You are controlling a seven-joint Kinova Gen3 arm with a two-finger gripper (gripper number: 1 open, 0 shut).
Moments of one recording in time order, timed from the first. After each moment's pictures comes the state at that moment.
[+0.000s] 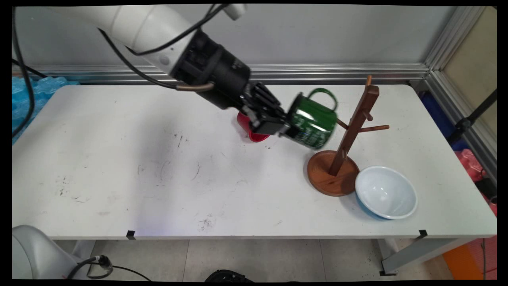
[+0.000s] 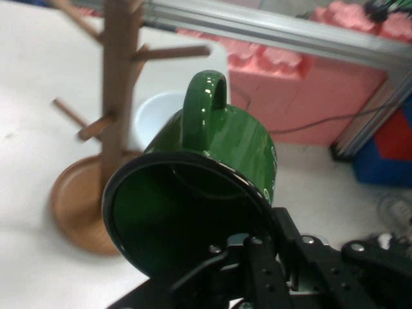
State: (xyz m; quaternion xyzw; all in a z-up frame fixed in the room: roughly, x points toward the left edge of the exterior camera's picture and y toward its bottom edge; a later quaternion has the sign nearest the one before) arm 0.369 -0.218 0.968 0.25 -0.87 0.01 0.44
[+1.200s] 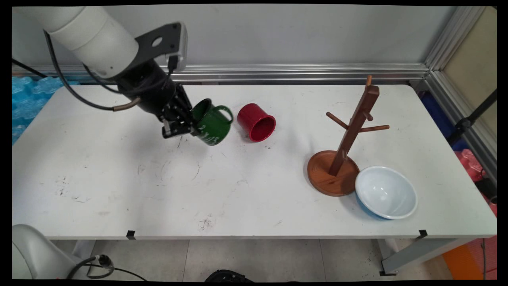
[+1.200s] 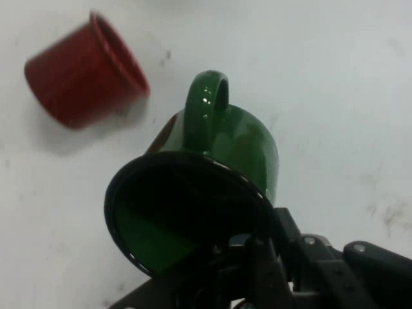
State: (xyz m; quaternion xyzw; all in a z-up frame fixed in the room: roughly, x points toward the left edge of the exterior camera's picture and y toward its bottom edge) arm 0.442 -0.190 0.961 0.23 -0.95 0.12 0.16
